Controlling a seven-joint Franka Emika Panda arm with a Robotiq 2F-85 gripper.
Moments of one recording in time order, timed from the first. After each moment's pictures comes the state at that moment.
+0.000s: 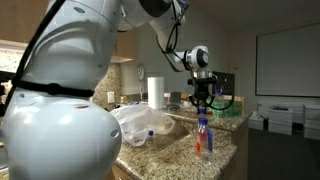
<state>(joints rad) 0.00 0.28 -0.02 -1.72 -0.05 1.96 -0.26</state>
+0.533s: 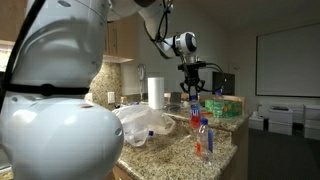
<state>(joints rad) 0.05 0.17 0.02 -1.68 -0.11 1.82 -0.24</state>
